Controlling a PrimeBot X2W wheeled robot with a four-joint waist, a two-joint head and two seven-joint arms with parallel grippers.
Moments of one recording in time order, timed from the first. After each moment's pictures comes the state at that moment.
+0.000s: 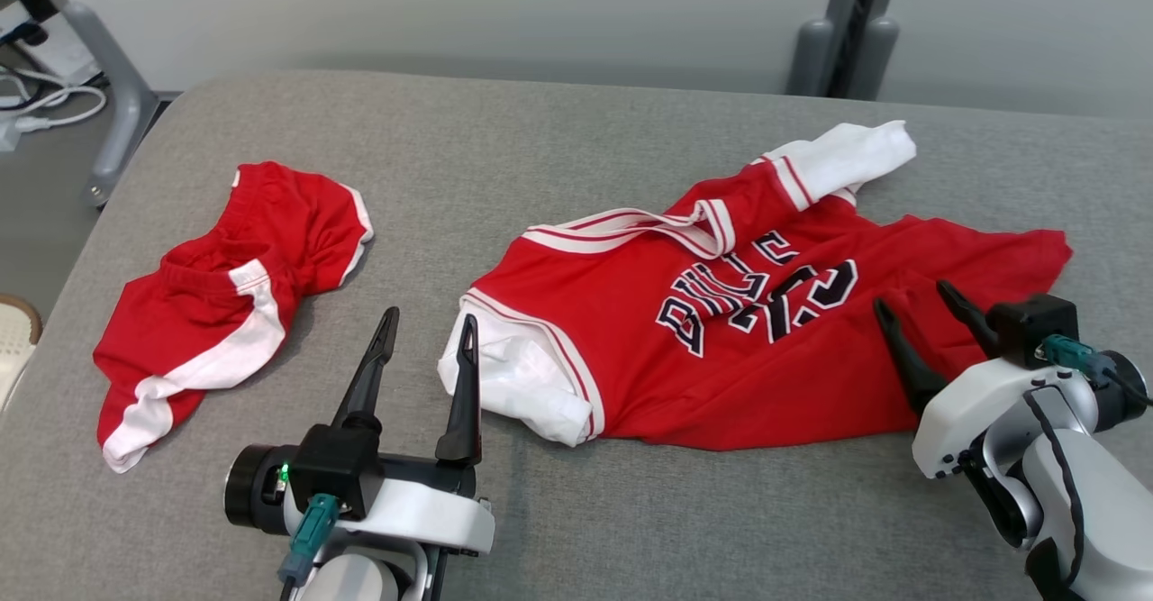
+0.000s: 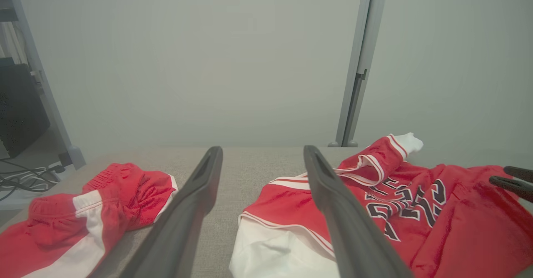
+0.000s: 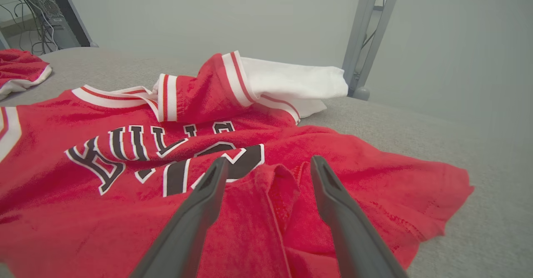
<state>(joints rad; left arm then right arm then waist) -0.12 0.05 -0.32 0.11 -0.21 0.18 -0.26 -0.48 -0.29 0.39 0.67 0.38 0.13 -0.19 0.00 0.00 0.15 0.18</state>
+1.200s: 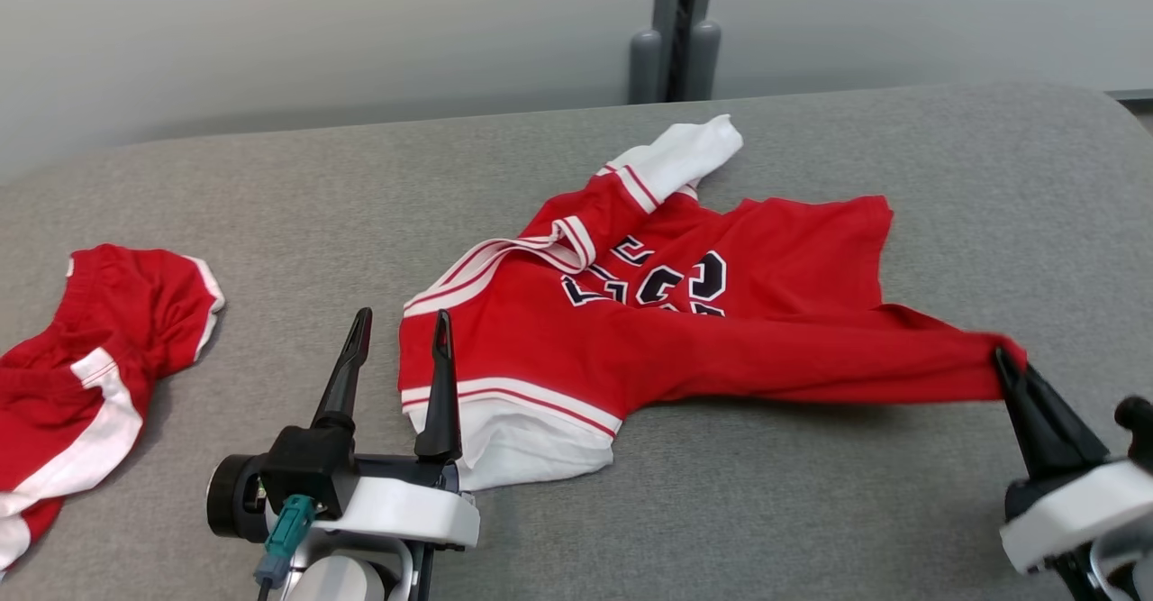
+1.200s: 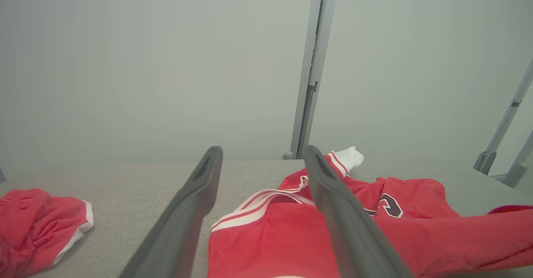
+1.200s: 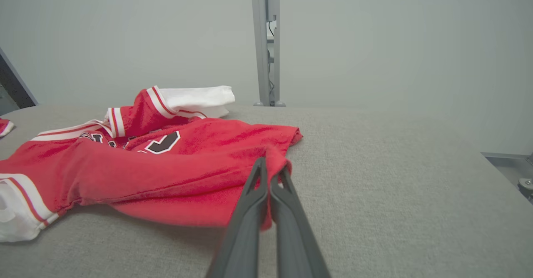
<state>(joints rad) -0.12 0.05 -0.30 0.10 -0.25 0.21 -0.26 -0.16 -0.42 0.25 0.29 0.49 0.13 -0.24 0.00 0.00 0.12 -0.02</state>
